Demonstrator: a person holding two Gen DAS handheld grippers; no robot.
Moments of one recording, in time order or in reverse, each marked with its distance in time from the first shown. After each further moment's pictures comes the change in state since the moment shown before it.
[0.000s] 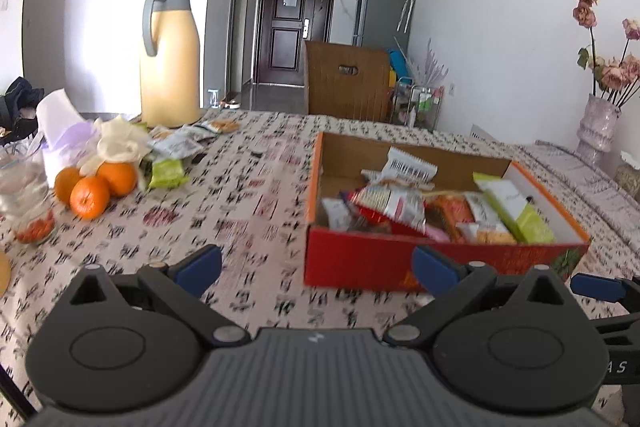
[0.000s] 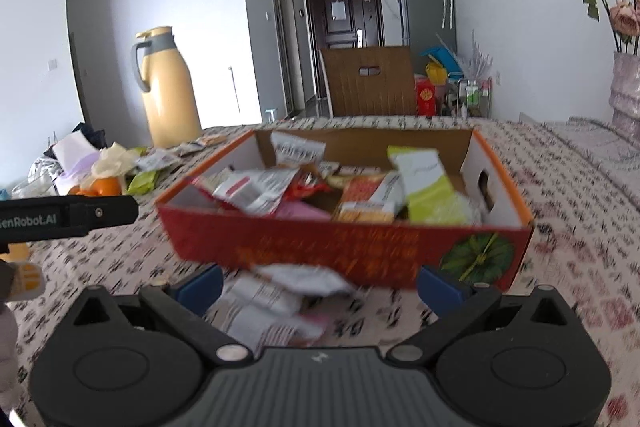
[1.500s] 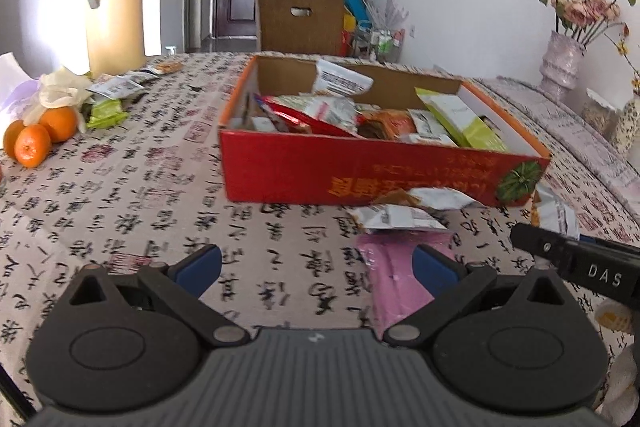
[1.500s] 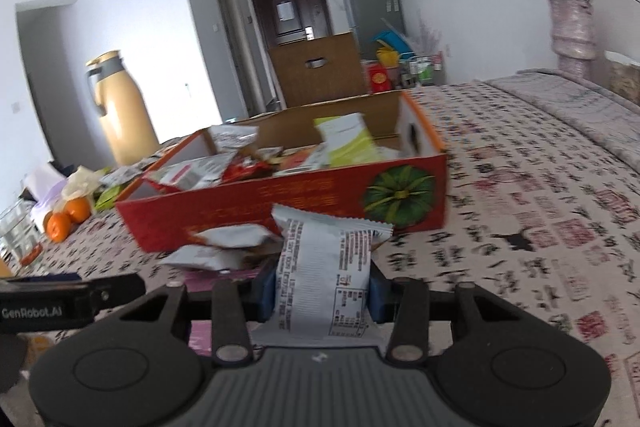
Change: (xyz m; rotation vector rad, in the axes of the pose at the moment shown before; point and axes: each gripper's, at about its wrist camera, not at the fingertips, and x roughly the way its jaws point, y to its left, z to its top) left arm 0.015 -0.047 -0.037 0.065 0.169 -0.106; right arm -0.022 -0.048 -0.032 0.176 -0.012 -0.087
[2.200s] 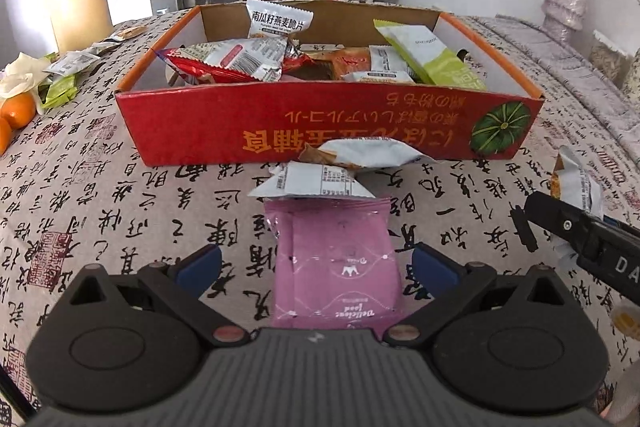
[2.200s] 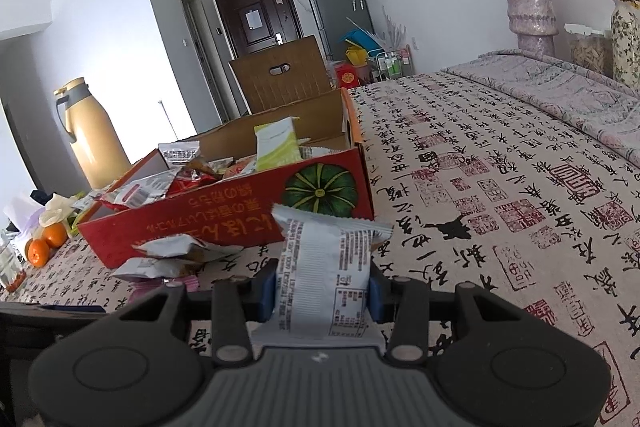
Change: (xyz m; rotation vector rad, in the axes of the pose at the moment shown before) left arm 0.043 -0.068 0.000 0.056 0.164 0.052; right arm -0.002 -0.048 -0.004 0.087 -0.010 -0.031
